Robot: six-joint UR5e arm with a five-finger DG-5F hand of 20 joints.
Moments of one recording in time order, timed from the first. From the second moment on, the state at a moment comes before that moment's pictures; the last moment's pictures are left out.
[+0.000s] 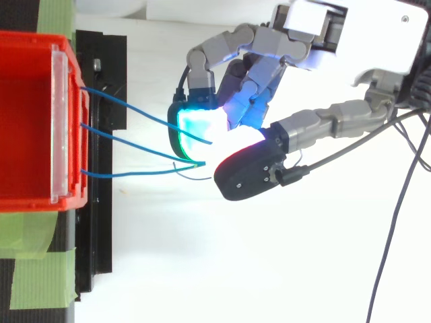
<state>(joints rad) 0.10 -1.88 -1.69 -2.68 -1.35 -0.39</state>
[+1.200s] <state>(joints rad) 0.10 -1.88 -1.69 -2.67 -1.35 -0.39</state>
